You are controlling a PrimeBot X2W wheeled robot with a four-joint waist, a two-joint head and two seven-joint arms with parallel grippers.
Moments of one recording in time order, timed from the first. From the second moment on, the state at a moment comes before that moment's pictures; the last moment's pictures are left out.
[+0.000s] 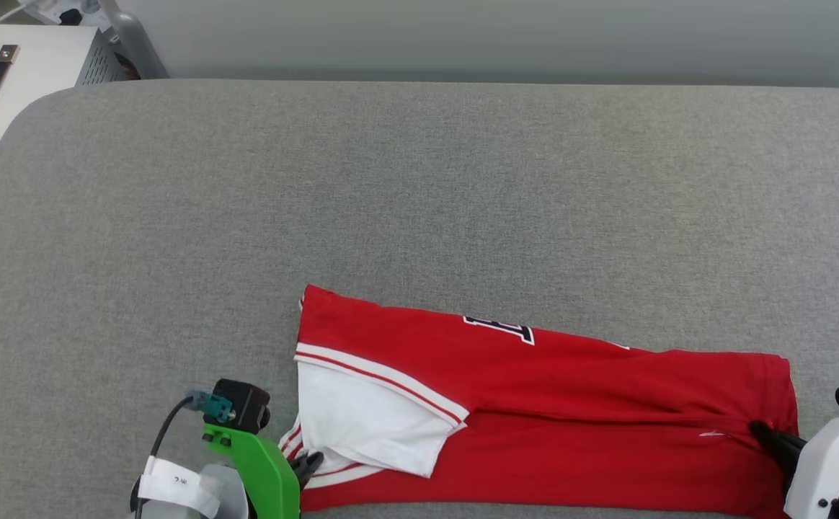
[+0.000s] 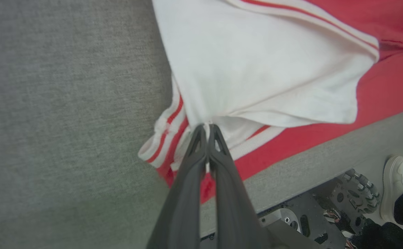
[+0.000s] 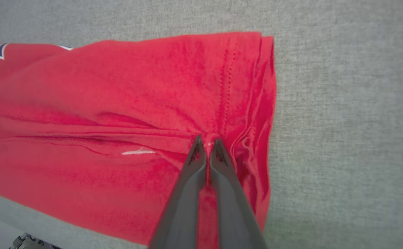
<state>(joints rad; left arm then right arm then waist) -0.23 0.64 -0.81 0.07 -1.02 0.11 0.31 0.02 -0.48 0.08 0.14 0.71 0.13 0.46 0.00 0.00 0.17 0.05</state>
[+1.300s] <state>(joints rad) -0.08 0.23 -0.16 -0.09 -0.24 -0.06 -0.26 -0.07 -0.20 -0.34 0.13 0.50 0.13 0.85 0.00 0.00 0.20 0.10</state>
